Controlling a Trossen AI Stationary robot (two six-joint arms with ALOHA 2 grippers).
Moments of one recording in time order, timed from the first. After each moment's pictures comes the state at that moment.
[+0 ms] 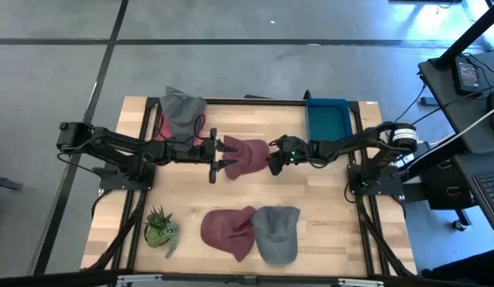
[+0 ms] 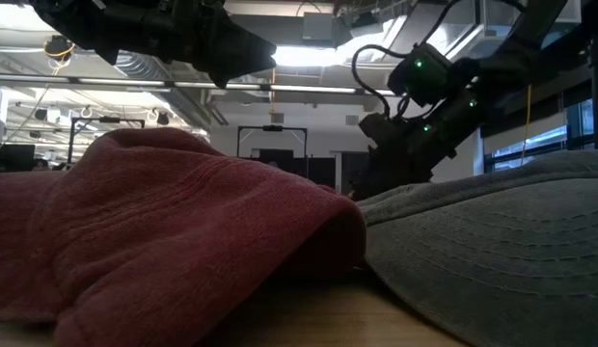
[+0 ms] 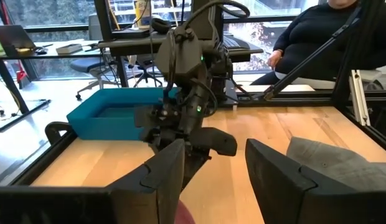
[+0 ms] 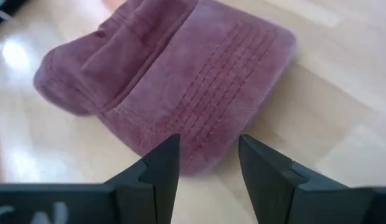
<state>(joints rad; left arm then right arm) 0.05 1.23 0.53 0.60 -0.03 0.02 -0.17 1.61 0.60 0.34 0.09 0.61</state>
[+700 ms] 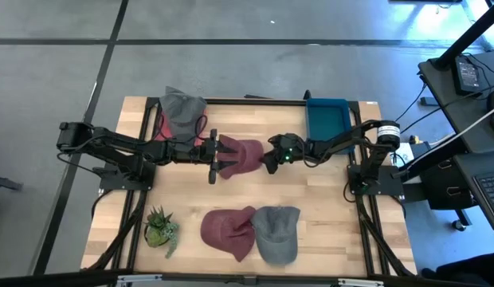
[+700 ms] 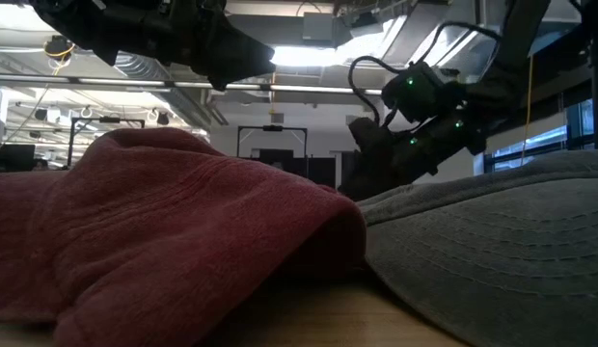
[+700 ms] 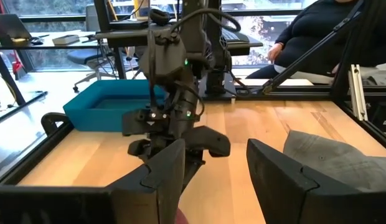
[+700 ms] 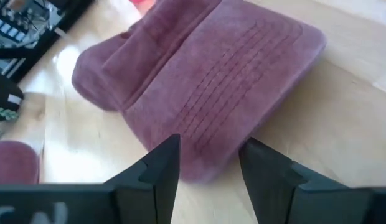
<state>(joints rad) 0.05 1.23 0.53 0.57 -0.03 0.00 -0.23 1.77 0.60 0.63 -0.08 0.60</state>
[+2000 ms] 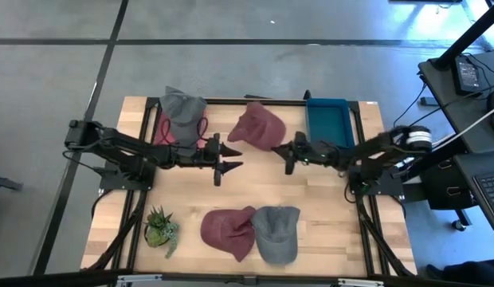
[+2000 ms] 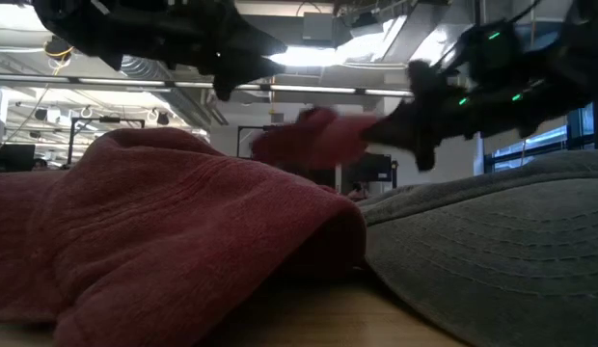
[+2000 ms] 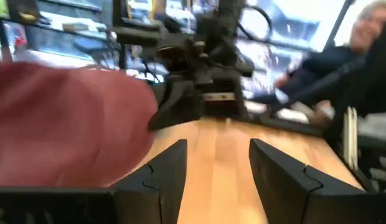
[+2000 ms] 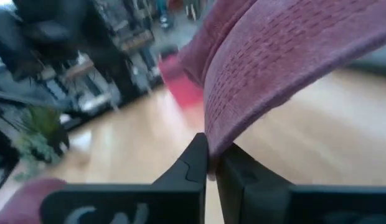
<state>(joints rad) 0.00 1.35 0.53 0.76 -0.11 -0.21 -0.15 1.45 0.29 1.05 0.15 0.38</state>
